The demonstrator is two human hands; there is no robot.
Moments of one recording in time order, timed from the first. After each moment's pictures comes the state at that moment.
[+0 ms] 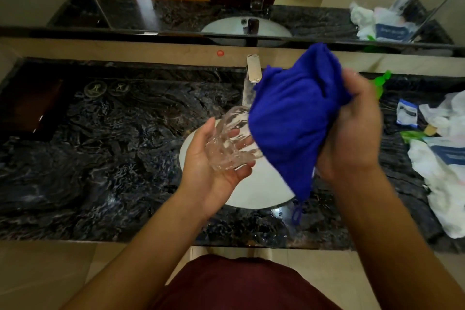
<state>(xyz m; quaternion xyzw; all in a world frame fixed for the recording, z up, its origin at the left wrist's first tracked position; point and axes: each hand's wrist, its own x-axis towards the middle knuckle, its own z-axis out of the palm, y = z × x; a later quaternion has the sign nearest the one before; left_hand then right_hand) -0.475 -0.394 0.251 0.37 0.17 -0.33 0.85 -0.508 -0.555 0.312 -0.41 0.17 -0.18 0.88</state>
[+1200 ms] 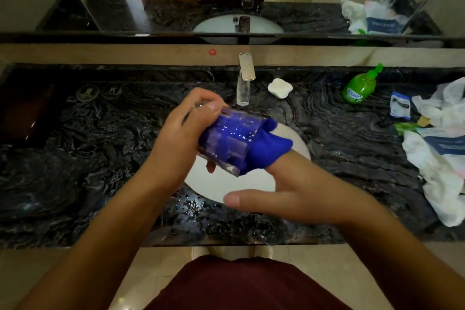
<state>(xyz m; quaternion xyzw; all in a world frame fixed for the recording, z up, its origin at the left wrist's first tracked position) -0.451 -0.368 0.290 0.67 -0.17 -0.18 0.70 -0.539 -0.545 0.292 -0.84 -0.19 0.08 0.51</state>
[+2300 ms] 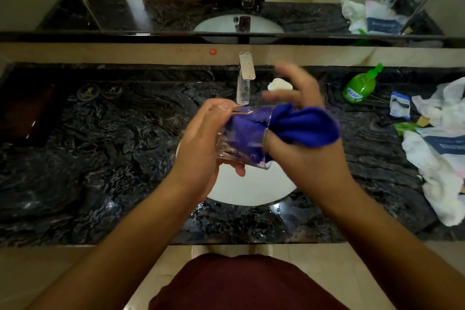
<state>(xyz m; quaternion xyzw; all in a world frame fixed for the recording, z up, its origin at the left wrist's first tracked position) -0.471 -0.393 0.279 0.59 -0.09 -0.20 0.78 -0.531 -0.547 0.291 -0.83 0.05 -0.18 0.53</state>
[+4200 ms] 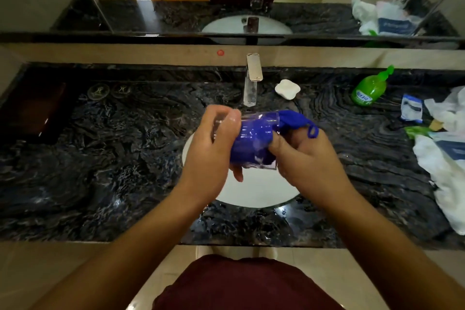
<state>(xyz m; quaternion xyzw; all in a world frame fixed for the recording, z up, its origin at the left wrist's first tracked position) -0.477 -0.389 0.271 0.70 -0.13 -0.13 0.69 -0.530 -0.545 0.273 -0.79 0.10 -0.07 0.60</state>
